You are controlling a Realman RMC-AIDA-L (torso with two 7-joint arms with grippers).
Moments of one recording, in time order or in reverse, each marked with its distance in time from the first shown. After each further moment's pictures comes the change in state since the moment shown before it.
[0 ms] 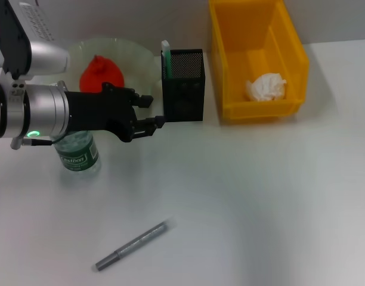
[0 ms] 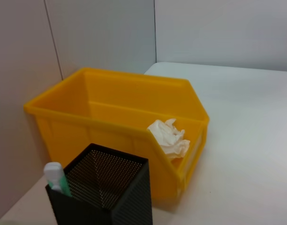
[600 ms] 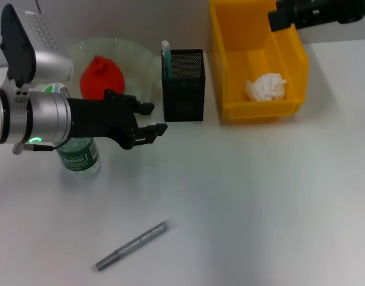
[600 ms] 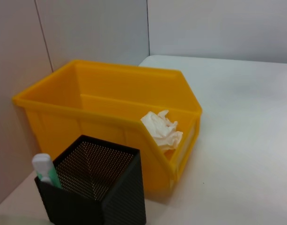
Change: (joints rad) left arm -0.001 0.001 0.015 -0.026 -0.002 -0.001 0.026; right arm 0.154 -0.118 -0.036 -0.012 -0.222 -0.283 0.280
